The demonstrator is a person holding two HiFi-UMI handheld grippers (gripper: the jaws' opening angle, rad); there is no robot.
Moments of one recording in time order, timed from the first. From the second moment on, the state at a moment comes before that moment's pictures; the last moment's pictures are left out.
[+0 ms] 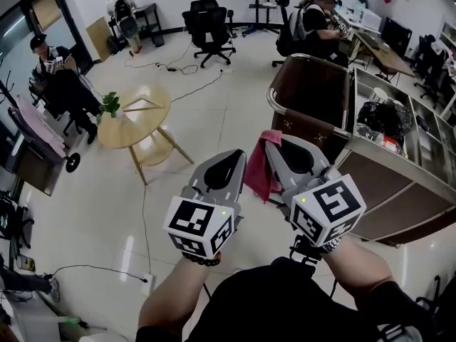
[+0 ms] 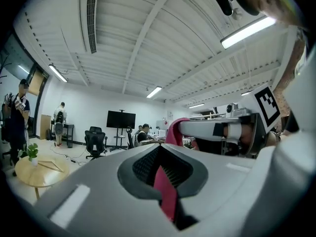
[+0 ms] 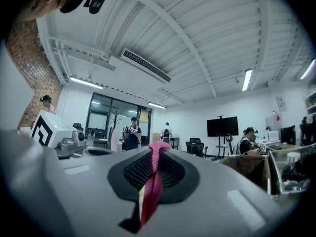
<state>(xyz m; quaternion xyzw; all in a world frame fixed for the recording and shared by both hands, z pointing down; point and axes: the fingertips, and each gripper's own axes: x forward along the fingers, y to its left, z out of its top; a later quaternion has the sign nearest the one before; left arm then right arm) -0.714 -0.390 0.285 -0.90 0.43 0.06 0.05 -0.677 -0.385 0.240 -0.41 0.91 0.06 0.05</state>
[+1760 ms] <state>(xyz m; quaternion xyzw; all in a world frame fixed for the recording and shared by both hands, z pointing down) -0.756 -0.678 0.266 -0.93 0.37 0.05 0.03 -0.729 -0.663 0.218 -0.45 0.89 0.04 0.05</state>
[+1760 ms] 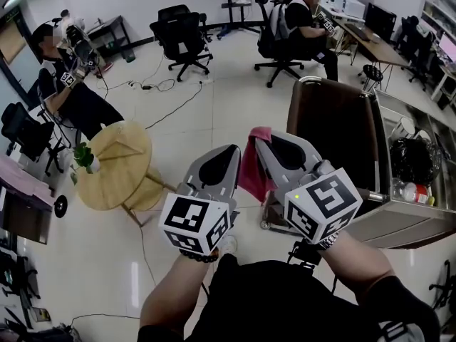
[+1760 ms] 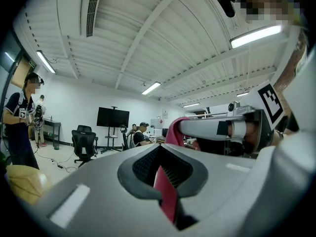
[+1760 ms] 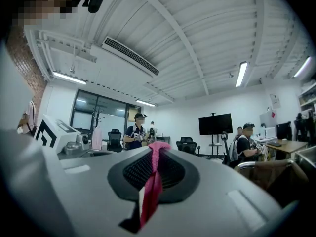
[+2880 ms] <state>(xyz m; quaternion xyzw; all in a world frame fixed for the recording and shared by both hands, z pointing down) -0.753 -0.830 0.245 -0.99 0.14 0.08 -0.01 -0.691 -0.808 0.190 -0.69 0.73 0.04 0.02</state>
